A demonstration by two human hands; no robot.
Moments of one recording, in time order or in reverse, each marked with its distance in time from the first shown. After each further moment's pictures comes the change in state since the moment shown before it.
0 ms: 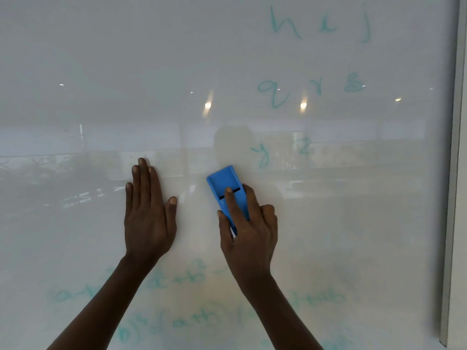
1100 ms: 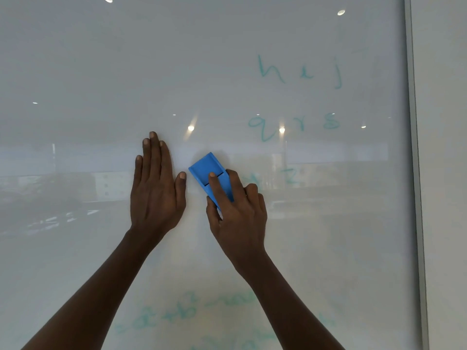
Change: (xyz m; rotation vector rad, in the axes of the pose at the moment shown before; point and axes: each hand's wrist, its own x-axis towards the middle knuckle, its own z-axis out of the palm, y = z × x) left_hand 0.103 0.026 0.002 -0.047 0.071 0.069; right_hand 0.081 -0.004 0.012 -0.247 0.018 -0.203
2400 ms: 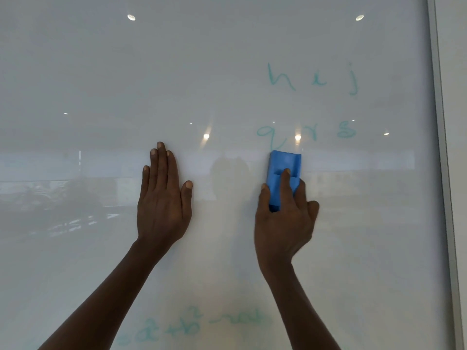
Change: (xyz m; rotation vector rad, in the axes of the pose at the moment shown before) left_hand -0.003 0.004 0.002 0.023 0.023 -0.009; right_hand 0.014 0.035 -0.007 0.176 0.166 0.625
